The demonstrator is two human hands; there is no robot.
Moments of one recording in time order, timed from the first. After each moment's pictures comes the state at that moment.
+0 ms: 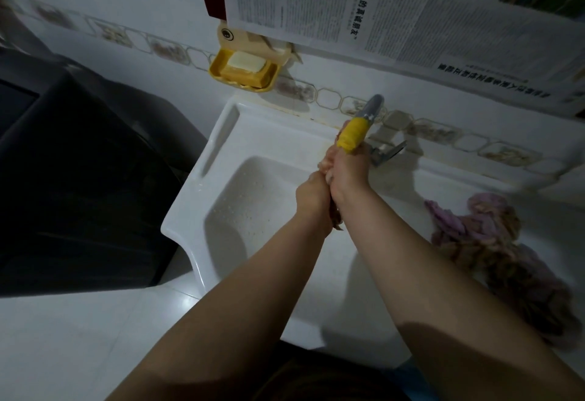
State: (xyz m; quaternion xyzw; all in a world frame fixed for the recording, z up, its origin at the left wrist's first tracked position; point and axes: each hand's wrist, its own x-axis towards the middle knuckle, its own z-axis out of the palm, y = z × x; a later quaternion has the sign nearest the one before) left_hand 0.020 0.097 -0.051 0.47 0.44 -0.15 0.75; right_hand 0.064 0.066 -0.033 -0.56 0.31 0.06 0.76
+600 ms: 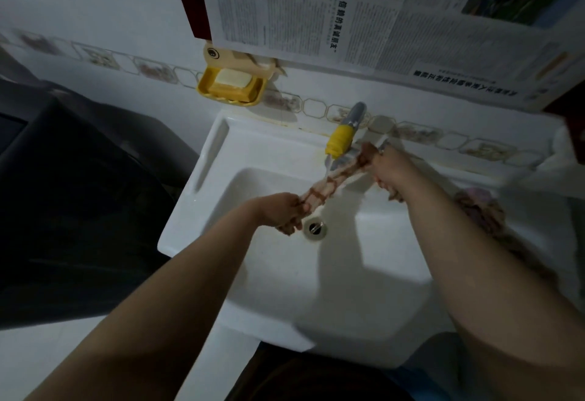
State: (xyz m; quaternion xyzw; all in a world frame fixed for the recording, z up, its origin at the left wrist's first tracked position) left_hand 0.032 0.180 -0.071 0.77 0.01 -0.46 0.44; right_hand 0.090 -0.039 -0.022 -0.88 0.22 0.22 0.36
